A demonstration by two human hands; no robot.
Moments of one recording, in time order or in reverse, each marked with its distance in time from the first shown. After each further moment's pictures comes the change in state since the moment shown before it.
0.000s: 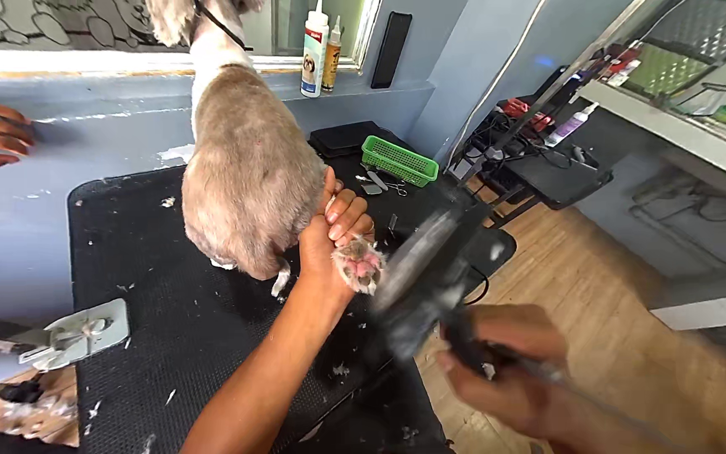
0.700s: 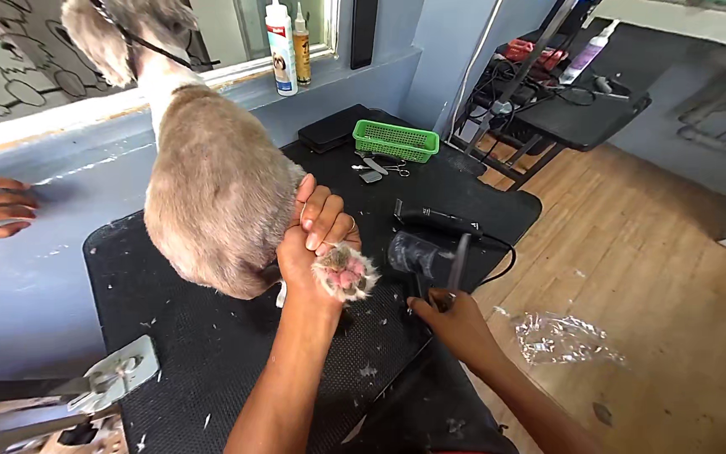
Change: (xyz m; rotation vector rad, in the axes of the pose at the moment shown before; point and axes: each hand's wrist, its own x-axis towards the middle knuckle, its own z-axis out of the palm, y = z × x) left_hand 0.003 0.013 -0.001 -0.021 -0.095 -0.026; right_hand -0.036 0.086 0.059 -0.102 0.178 0.982
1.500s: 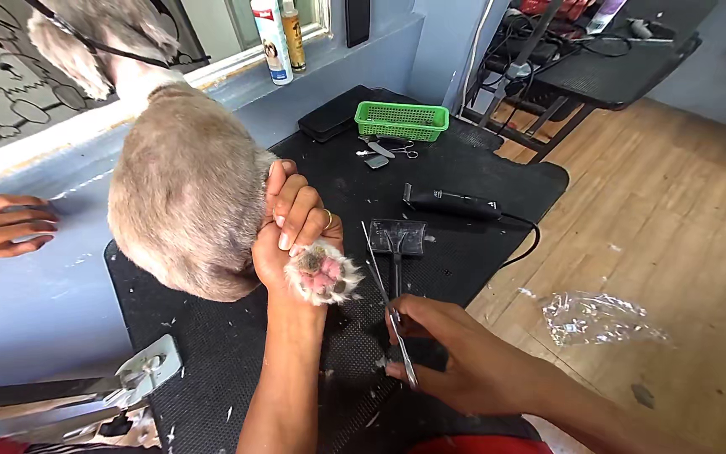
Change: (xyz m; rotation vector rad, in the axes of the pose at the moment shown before) left_hand 0.001 0.023 0.004 -0.008 -0.093 -0.028; right_hand -0.033 -0.046 -0.002 0.031 -0.546 -0.761
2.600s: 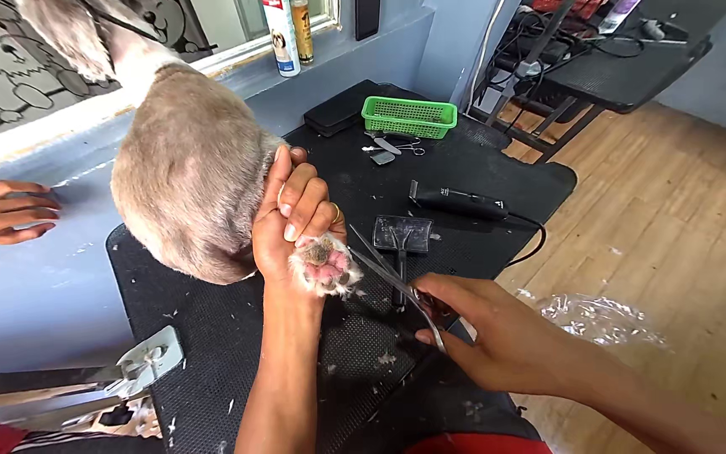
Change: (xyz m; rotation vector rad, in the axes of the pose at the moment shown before) left_hand 0.003 0.011 0.011 0.187 0.095 -0.068; right_hand 0.003 -0.005 -0.031 -0.404 0.062 -0.024
